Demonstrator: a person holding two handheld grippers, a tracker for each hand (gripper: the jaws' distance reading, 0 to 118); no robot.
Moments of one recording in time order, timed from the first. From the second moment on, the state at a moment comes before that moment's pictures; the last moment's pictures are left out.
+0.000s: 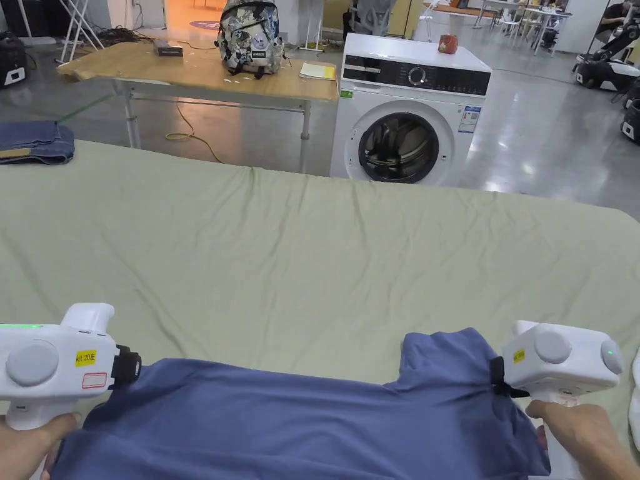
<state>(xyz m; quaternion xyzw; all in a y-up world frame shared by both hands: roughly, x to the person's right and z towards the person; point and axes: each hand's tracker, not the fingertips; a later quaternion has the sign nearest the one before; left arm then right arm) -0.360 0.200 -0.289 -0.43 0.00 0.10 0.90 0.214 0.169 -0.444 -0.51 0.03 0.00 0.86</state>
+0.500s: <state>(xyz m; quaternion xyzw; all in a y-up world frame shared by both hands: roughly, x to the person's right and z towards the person) -0.406 0.254 -0.224 -0.37 0.01 0.12 0.92 0.236 0.259 -0.296 -0.41 0.06 0.01 0.91</state>
